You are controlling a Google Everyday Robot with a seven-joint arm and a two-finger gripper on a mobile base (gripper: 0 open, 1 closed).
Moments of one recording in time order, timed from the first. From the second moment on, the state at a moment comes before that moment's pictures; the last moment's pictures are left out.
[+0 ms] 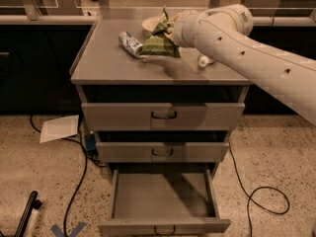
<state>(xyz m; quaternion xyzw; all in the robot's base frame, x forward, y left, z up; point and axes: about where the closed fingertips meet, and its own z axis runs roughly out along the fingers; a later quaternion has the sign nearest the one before) 0.801 -0.051 0.934 -0.51 0.64 -0.16 0.56</state>
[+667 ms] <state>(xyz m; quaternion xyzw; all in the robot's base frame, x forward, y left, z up) 0.801 -0.051 0.934 -0.51 0.64 -0.16 0.56</state>
